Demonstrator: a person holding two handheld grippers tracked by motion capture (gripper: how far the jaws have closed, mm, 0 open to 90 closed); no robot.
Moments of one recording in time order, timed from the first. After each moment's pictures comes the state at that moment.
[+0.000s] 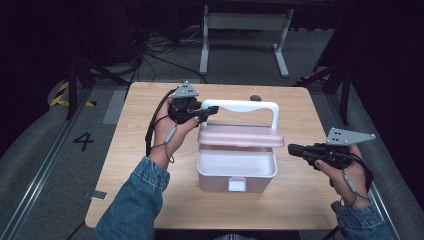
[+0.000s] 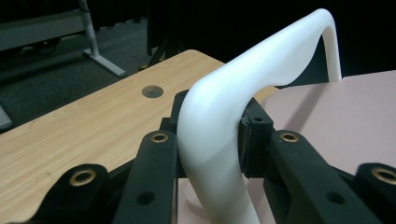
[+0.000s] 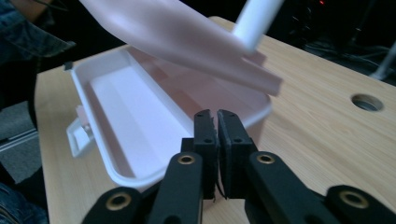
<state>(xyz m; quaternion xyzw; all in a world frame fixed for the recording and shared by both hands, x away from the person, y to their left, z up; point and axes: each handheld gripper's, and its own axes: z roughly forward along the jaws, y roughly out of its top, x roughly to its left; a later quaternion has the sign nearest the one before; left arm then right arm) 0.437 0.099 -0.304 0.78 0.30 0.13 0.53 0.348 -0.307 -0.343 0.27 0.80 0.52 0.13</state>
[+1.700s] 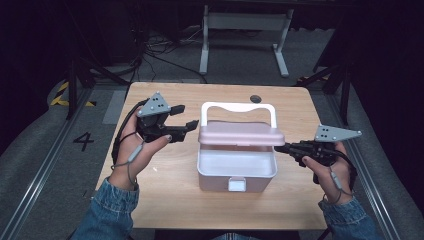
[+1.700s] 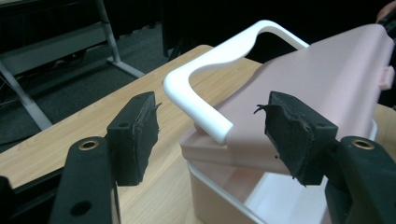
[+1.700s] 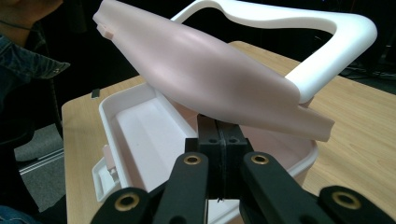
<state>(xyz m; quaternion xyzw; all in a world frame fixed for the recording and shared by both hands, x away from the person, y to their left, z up) 0.372 0.156 -0.285 0.79 0.27 0.19 0.51 0.355 -0.278 -0.342 0.25 0.78 0.57 0.10</state>
